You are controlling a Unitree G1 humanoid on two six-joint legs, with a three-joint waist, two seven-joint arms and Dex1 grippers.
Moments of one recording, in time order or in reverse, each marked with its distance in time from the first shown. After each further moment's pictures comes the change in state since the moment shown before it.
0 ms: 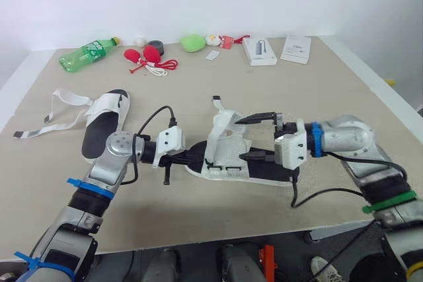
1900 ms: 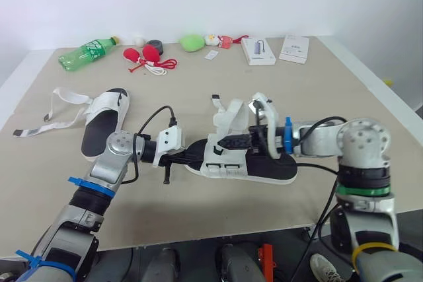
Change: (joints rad) left arm -0.011 -0.009 0.000 0.030 0.001 -0.017 -0.011; right arm -0.236 0.341 -0.391 -0.088 1.012 2.072 -0.852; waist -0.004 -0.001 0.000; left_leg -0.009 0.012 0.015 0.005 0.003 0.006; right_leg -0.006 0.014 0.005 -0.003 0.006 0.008
